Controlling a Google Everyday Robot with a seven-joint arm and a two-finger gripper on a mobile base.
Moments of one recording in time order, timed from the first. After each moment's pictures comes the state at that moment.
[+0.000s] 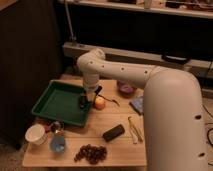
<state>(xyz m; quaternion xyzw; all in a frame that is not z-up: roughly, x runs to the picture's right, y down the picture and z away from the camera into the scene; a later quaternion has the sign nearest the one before) -0.089 0.042 0.804 -0.32 -0.09 -0.07 0.94</state>
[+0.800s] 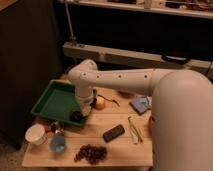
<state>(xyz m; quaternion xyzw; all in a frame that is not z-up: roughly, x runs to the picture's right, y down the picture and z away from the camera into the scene) -0.122 0.104 0.760 -0.34 -0.13 -0.17 0.92</state>
